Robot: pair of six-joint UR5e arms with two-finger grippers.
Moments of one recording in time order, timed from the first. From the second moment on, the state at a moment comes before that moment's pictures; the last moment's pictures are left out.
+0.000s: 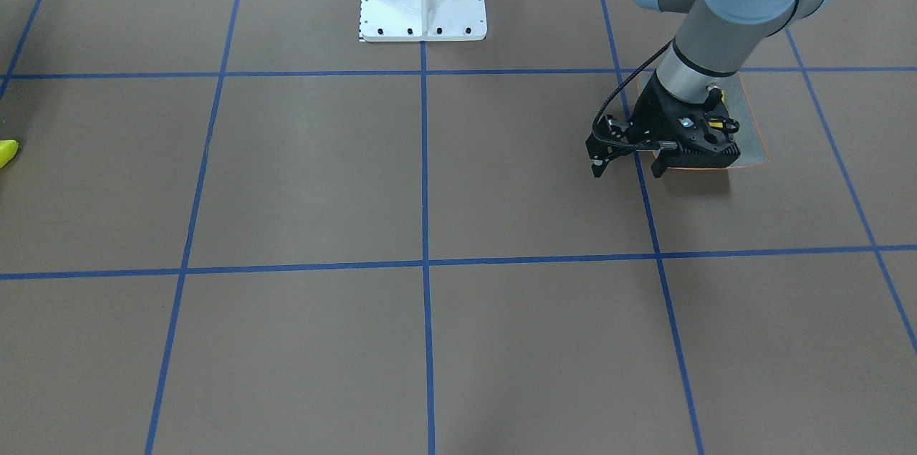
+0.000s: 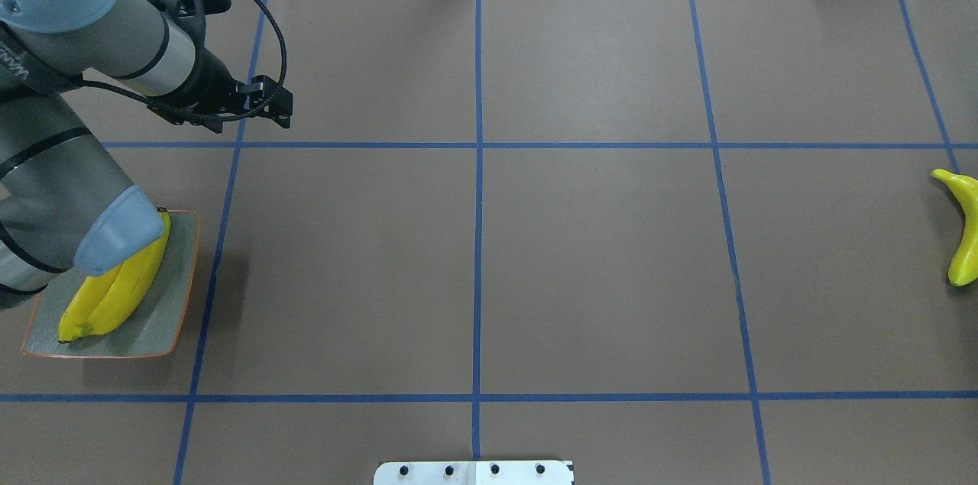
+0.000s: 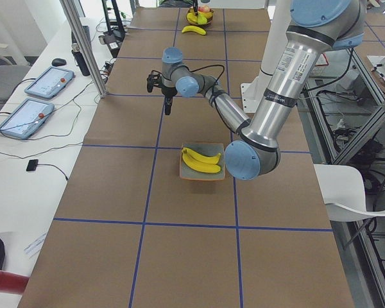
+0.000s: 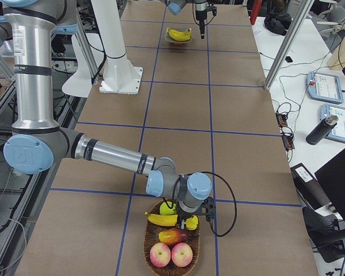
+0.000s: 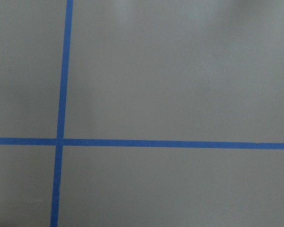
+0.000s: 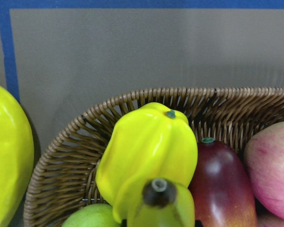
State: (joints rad) left arm -0.87 -2.00 -1.85 -1.67 -2.06 -1.02; right arm 1.51 -1.60 1.34 -1.48 2.24 -0.02
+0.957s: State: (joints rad) left arm -0.86 -2.00 -1.85 -1.67 -2.06 -1.02; right arm 1.56 -1.61 1.51 -1.71 2.23 -0.15
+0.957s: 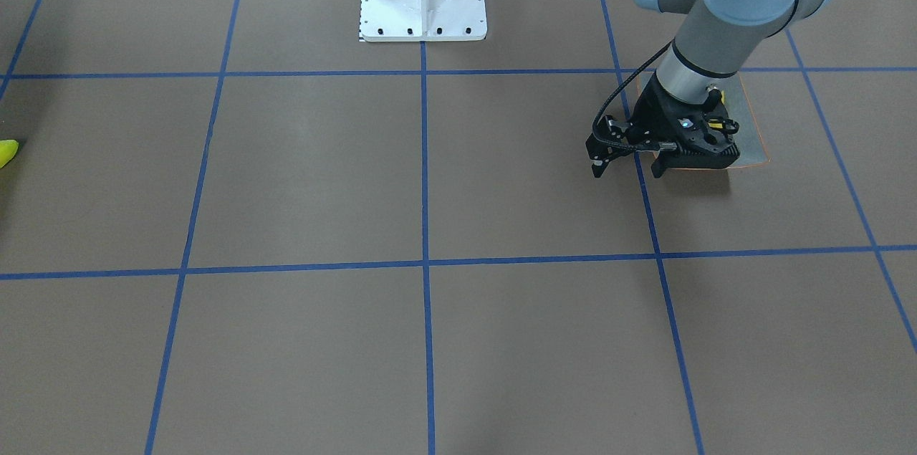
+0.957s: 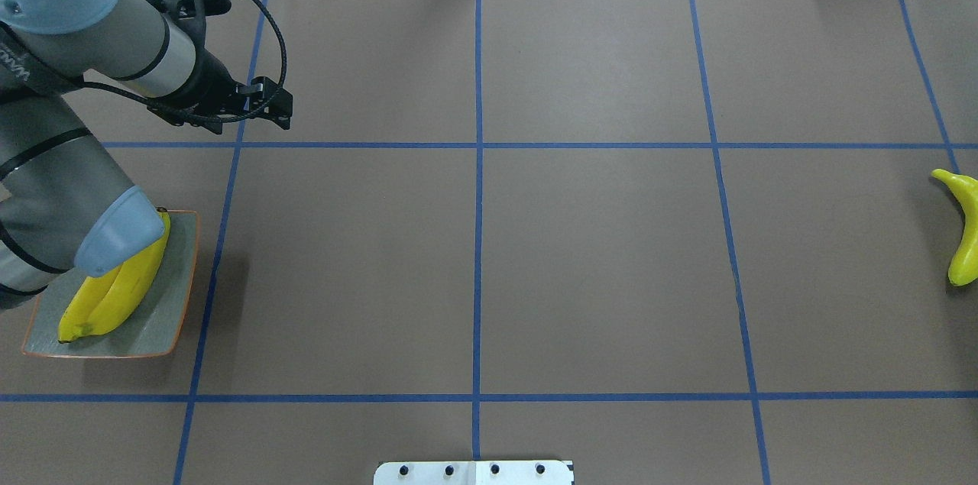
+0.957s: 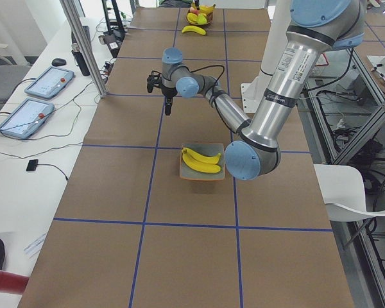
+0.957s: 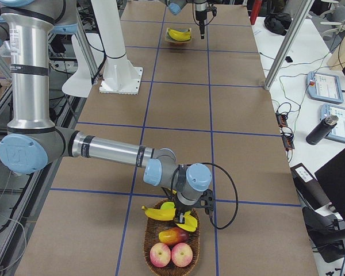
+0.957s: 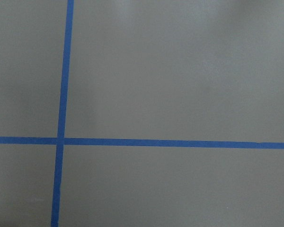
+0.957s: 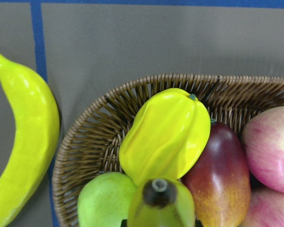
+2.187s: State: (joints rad) left arm -0.86 -2.04 -1.84 -1.73 -2.07 -1.10; right arm 1.45 -1.21 1.61 -1.94 2.38 0.24
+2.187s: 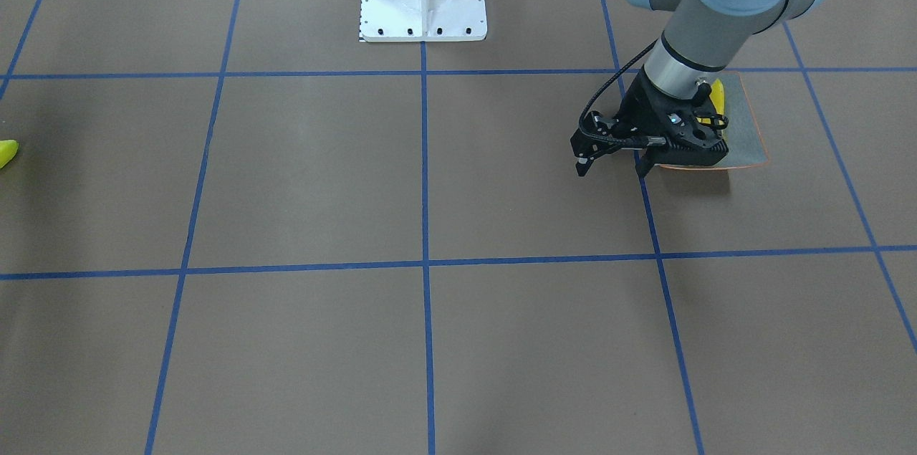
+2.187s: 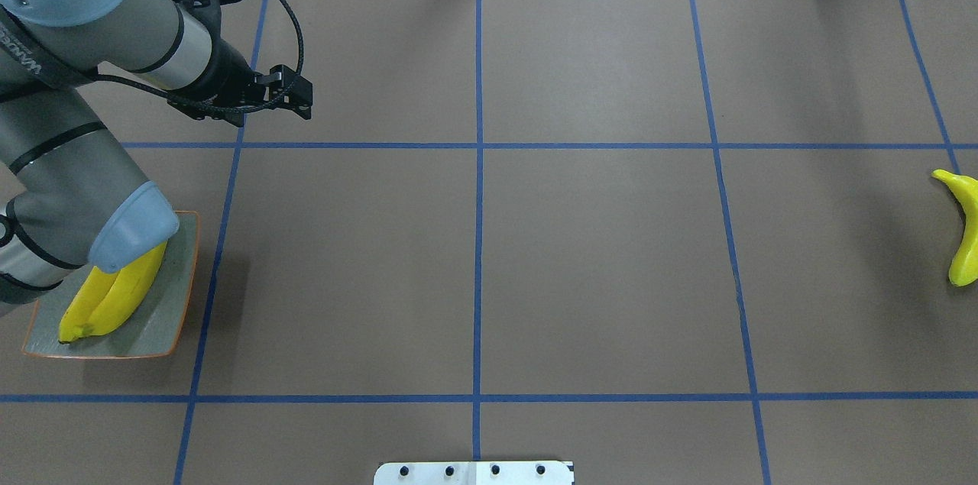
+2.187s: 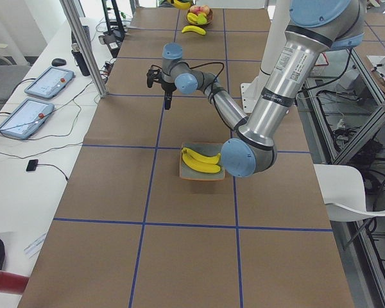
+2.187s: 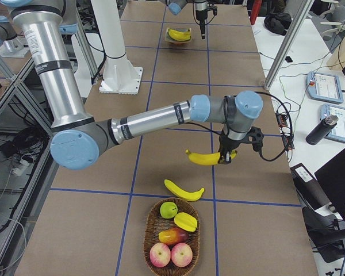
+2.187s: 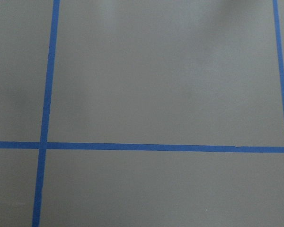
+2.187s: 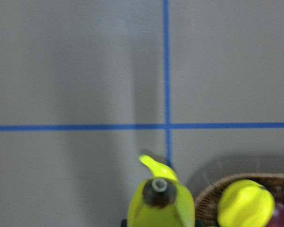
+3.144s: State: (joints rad) left arm -0.75 -2.13 -1.79 -2.10 -2.07 -1.44; right arm 1.09 -1.09 1.69 -1.63 2.42 0.87
